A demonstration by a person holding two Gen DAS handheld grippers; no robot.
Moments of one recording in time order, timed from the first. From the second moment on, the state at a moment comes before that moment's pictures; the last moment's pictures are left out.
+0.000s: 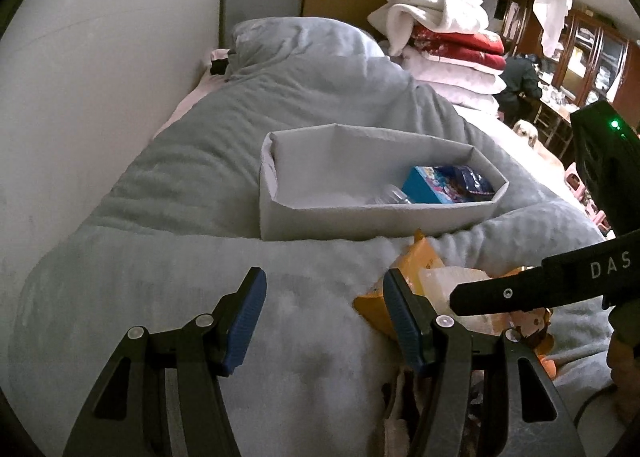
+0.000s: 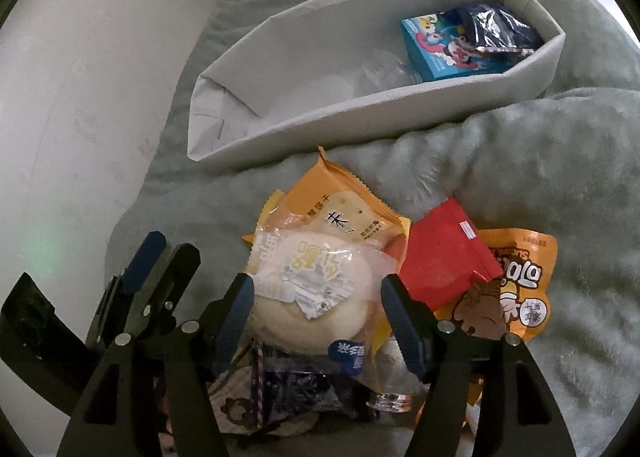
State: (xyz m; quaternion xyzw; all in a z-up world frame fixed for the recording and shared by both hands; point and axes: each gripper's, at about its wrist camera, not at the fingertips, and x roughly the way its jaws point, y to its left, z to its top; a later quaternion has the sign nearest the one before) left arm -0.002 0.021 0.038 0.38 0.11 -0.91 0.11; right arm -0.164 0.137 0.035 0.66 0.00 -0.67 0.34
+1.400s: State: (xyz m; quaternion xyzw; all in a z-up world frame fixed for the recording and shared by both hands) left arm -0.086 0.013 0.078 0.36 0.12 -0.93 0.03; right arm -0.249 0.085 0.097 0.53 0.02 -0.78 0.33
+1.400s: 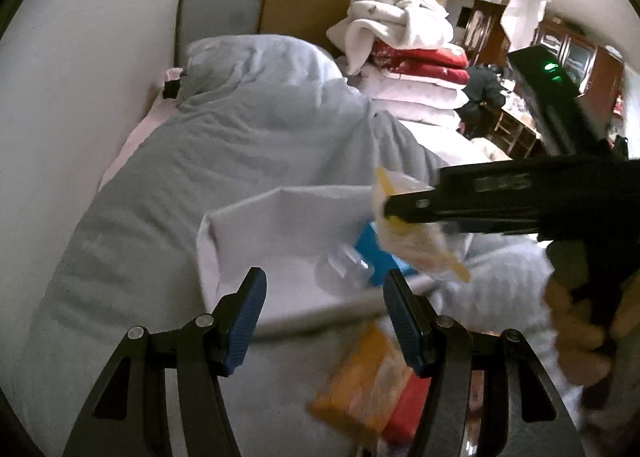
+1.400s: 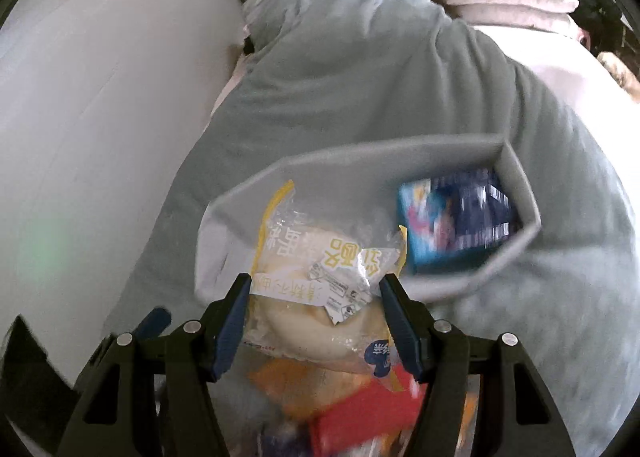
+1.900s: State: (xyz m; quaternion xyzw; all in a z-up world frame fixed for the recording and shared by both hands) left arm -0.114 0.011 0.050 0.40 0.16 -0.90 0.02; right arm -0.311 0.041 0.040 0.58 0.00 -0.74 0.33
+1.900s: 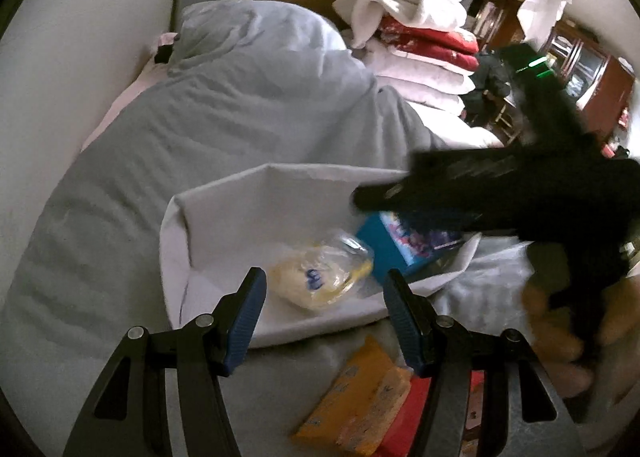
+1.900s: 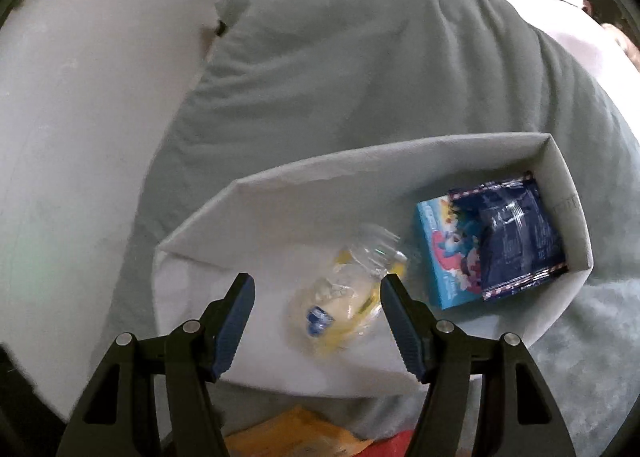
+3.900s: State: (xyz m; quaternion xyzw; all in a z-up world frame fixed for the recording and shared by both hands) left arm -0.043 0.040 0.007 0.42 0.13 -0.90 0.00; right arm -0.203 0.234 0.009 0.55 -0.07 -0.73 0.39
